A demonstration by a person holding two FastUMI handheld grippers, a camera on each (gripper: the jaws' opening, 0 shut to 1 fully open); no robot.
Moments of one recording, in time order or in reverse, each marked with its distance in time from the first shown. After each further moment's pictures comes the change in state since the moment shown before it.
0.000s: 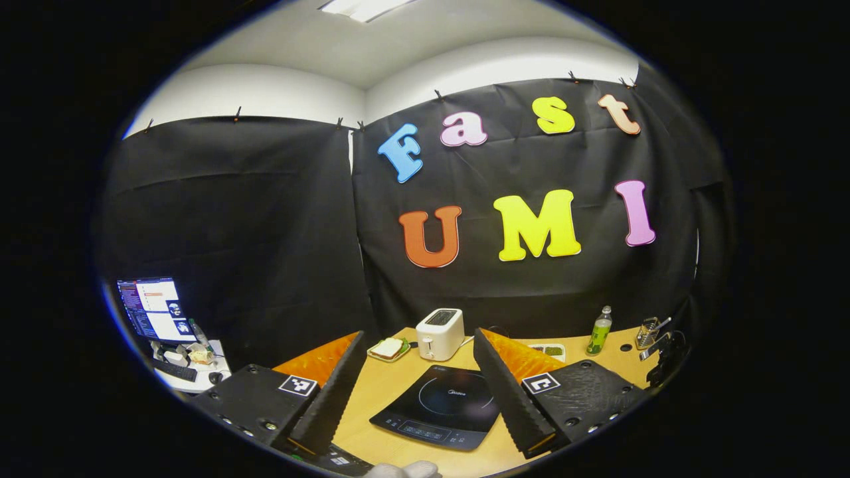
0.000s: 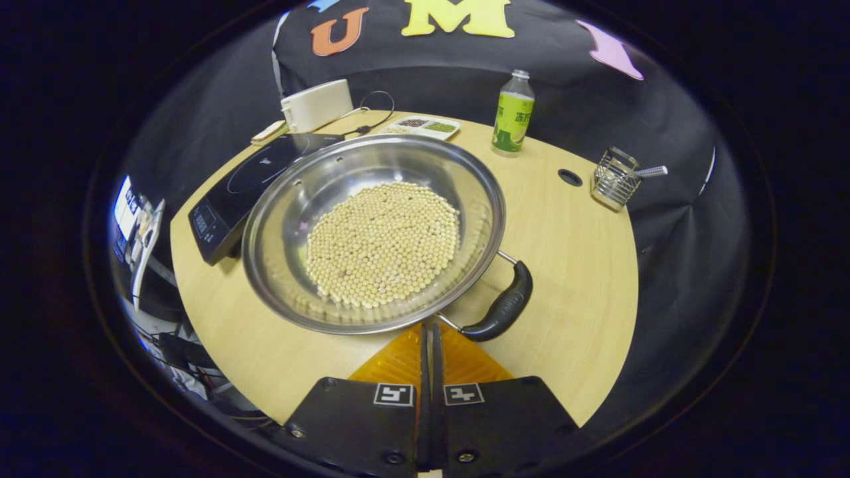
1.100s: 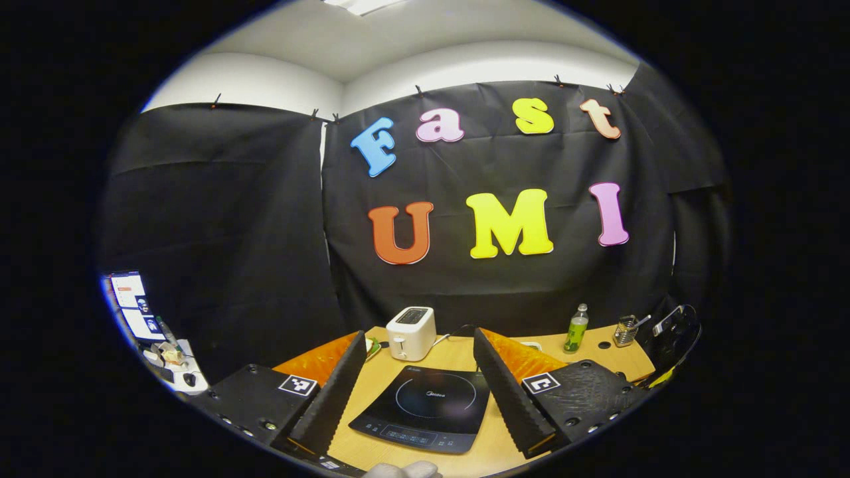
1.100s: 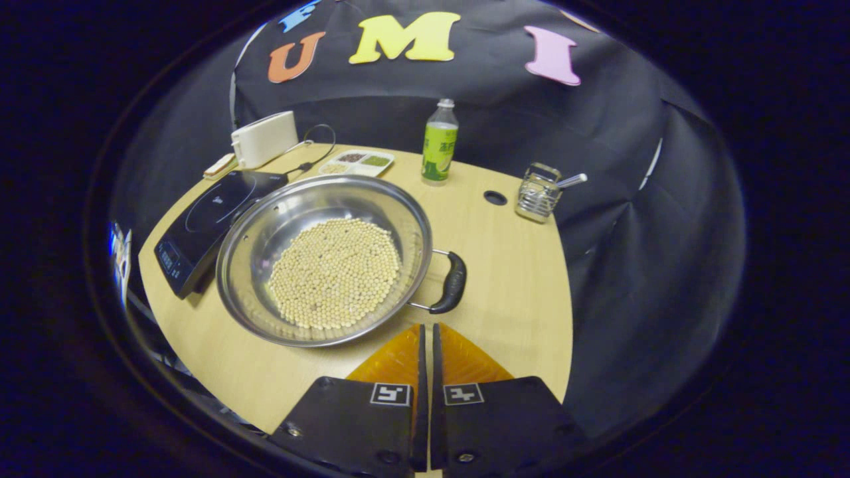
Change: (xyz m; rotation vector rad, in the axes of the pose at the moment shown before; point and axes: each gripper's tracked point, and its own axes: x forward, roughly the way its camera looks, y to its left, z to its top) left arm 0.031 -0.018 -0.016 -0.023 -0.003 -0.219; right arm -0.056 -0.043 0.010 0.154 -0.177 -0.259
